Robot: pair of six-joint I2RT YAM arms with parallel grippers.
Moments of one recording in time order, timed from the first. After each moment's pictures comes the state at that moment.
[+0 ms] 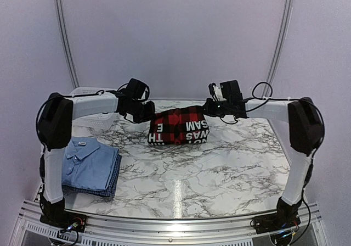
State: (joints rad) left arm -0.56 2.09 1.66 -0.37 0.13 -0.65; right arm 0.43 1.88 1.36 -0.06 -0.25 0.44
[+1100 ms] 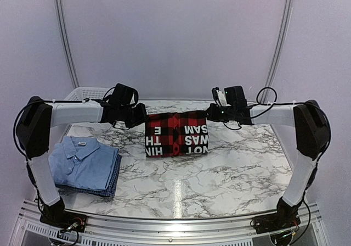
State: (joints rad) left arm -0.58 1.83 1.27 -0.14 0.10 -0.77; right arm 0.43 1.80 1.18 0.04 -0.24 0.43
